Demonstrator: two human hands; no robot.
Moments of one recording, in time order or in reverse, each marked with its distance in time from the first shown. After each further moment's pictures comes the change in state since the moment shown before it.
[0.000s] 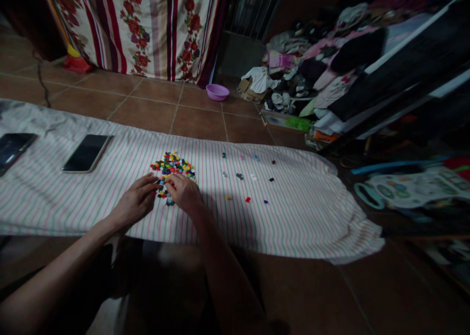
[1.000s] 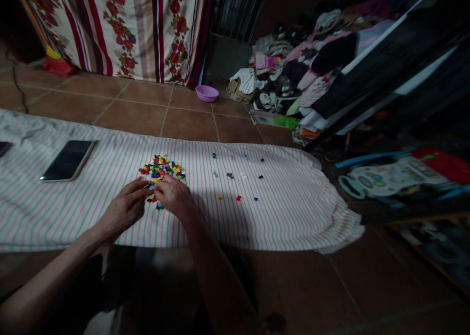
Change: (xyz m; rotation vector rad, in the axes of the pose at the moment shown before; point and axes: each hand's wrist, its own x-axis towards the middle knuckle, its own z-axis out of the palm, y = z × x) left_hand -0.002 0.000 0.002 0.021 0.020 0.064; right_hand -0.001 0.000 0.004 -0.138 -0.065 0.023
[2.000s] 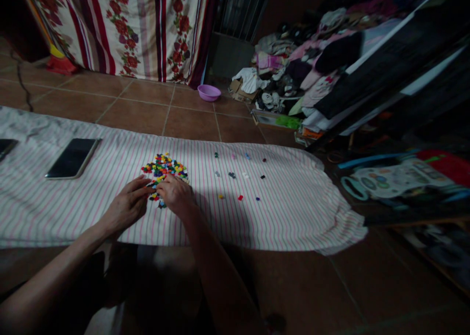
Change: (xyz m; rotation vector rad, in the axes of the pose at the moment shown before) left_hand 0.000 0.000 -0.001 -0.020 0.009 -0.031; right_hand -0.002 -0.002 -0.004 -0.051 -0.035 -0.051
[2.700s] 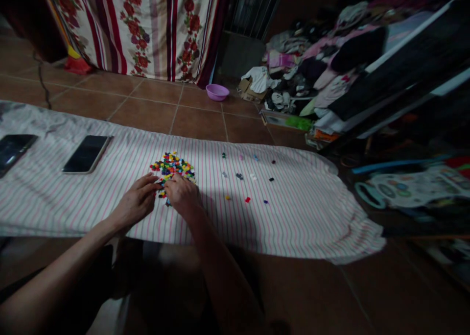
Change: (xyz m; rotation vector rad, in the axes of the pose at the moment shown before) left_hand 0.001 0.001 0.001 0.010 0.015 0.013; right_hand -0.001 -0.011 -0.004 -0.140 0.006 0.054
